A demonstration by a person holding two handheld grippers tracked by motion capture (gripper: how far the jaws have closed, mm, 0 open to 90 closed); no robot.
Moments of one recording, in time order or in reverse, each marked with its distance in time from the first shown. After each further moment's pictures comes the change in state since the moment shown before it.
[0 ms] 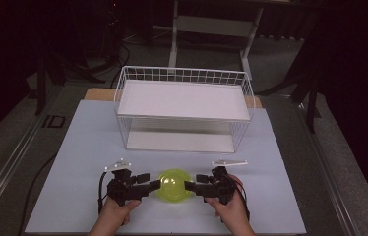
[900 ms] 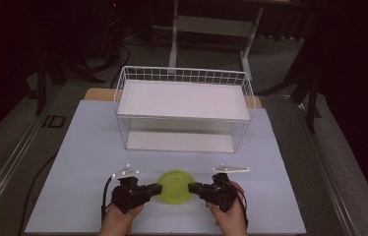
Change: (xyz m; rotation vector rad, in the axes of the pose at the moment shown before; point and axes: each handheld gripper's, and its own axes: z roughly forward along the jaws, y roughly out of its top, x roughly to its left) left arm -0.036 -0.004 -0.006 0.008 0.041 0.092; right arm 0.020 -0.009 -0.013 -0.030 -0.029 0.014
